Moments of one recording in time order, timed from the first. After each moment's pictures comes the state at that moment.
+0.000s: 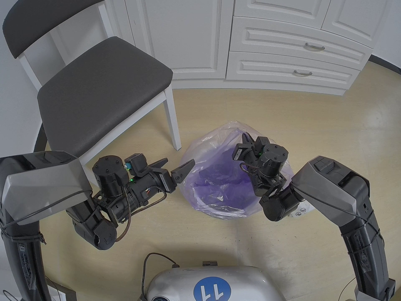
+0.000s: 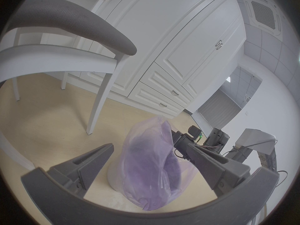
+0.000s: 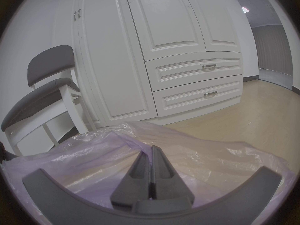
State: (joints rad) left arm -0.43 2.23 -0.71 -1.53 -0.25 -0.39; right arm 0.48 2.61 -1.46 -1.42 -0.37 0.11
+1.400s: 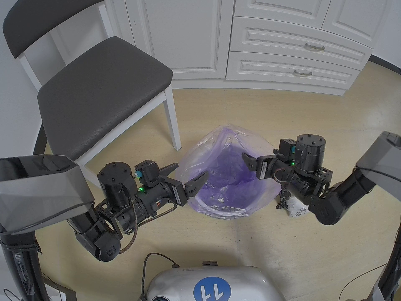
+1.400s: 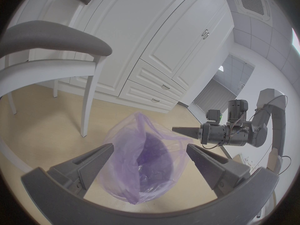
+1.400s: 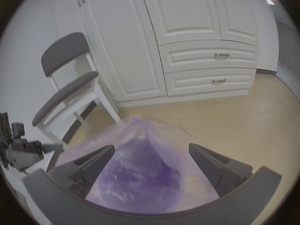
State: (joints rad) left arm -0.53 2.18 -0.65 -1.53 -0.20 -0.26; right arm 0.48 2.08 -0.87 -1.09 -0.19 0.13
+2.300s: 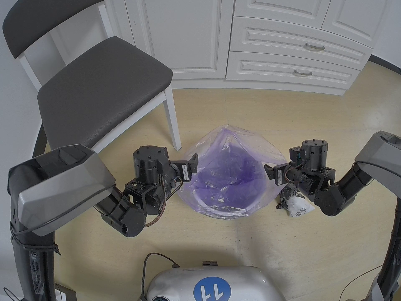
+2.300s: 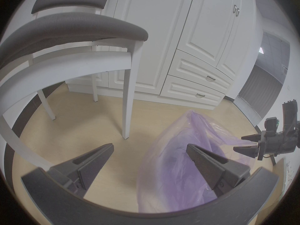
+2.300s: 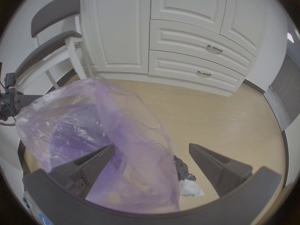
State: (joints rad) left arm -0.54 2.29 -1.02 -1.14 0.28 -0.20; right arm 0.35 2.14 -0.89 -0.95 -0.27 -0.06
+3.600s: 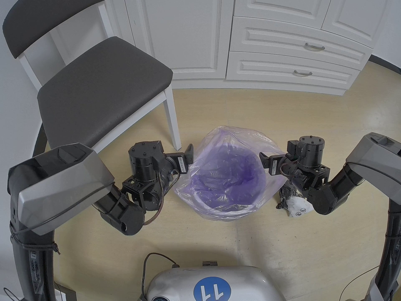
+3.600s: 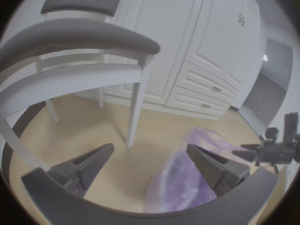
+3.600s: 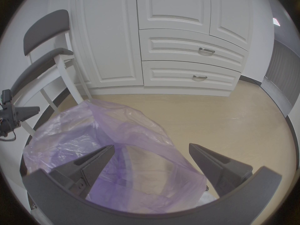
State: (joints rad) left arm -0.53 2.29 -1.03 -1.22 0.32 -0.21; right arm 0.35 2.21 -0.97 -1.07 -0.26 0.03
